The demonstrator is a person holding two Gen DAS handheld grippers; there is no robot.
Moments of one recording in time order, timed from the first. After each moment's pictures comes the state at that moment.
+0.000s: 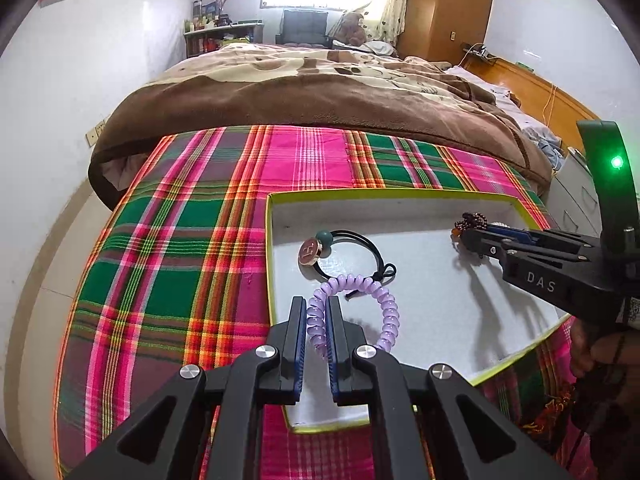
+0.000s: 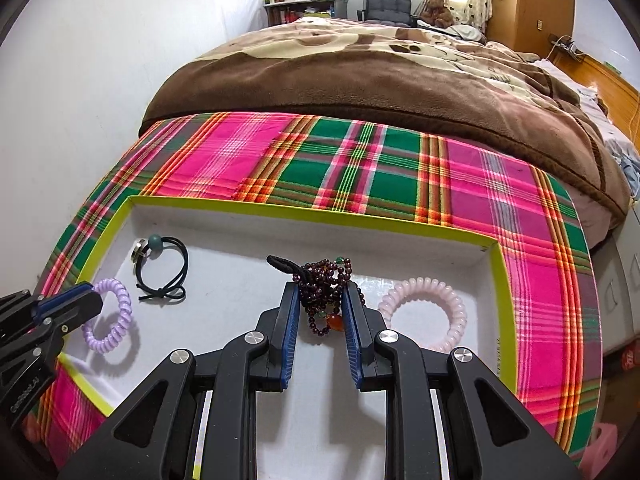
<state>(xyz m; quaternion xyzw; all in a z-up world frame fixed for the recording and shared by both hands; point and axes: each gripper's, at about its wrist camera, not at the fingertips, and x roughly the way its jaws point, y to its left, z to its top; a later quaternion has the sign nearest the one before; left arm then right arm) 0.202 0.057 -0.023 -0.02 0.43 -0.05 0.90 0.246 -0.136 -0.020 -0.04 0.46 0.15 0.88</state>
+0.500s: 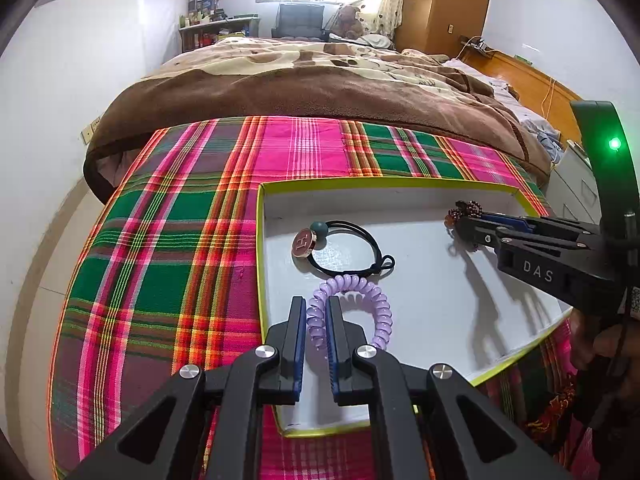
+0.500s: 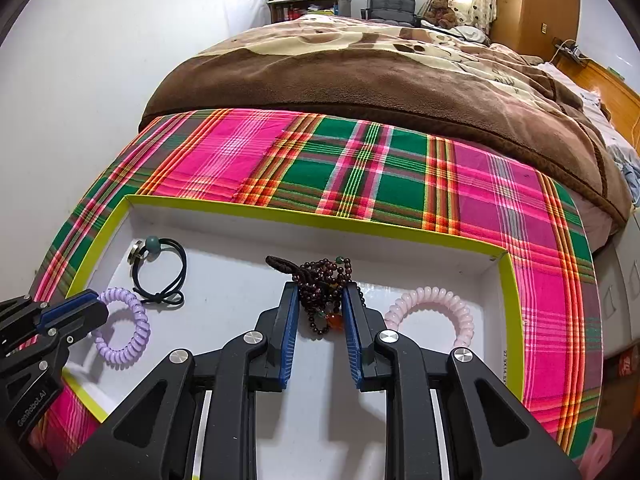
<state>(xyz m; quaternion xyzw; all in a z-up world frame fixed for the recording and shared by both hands) 0.204 0.056 -0.029 -0.02 0.45 -0.05 0.89 0.252 -0.129 -0.022 -0.05 0.46 0.15 0.88</state>
